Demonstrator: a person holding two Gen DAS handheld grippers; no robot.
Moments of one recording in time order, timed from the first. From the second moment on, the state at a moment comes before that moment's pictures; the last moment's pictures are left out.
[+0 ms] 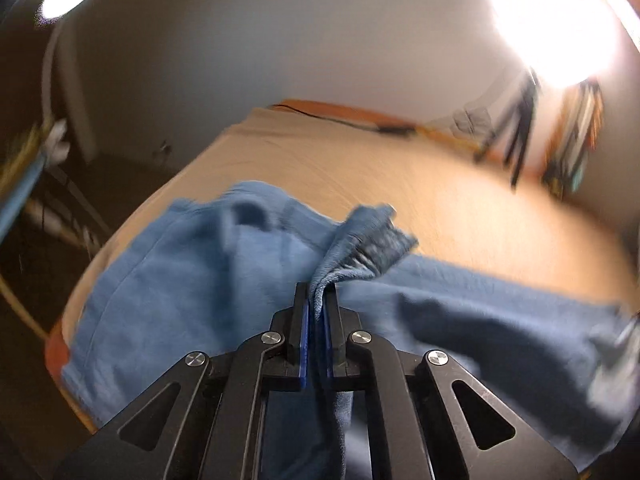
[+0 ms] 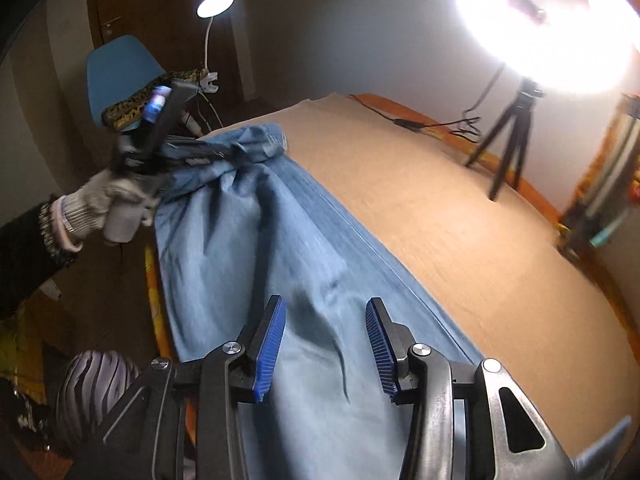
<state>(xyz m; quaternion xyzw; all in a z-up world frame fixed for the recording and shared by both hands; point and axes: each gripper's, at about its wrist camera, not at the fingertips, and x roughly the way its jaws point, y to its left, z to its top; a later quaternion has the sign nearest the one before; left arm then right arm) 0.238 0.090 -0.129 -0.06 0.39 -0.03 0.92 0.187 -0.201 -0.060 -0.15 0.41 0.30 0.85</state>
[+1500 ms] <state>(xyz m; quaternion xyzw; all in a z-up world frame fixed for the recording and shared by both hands) 0.200 0.236 -0.149 -0.28 0.35 0.01 0.89 0.353 -0.018 -0.102 -0.07 0.47 0.37 0.80</state>
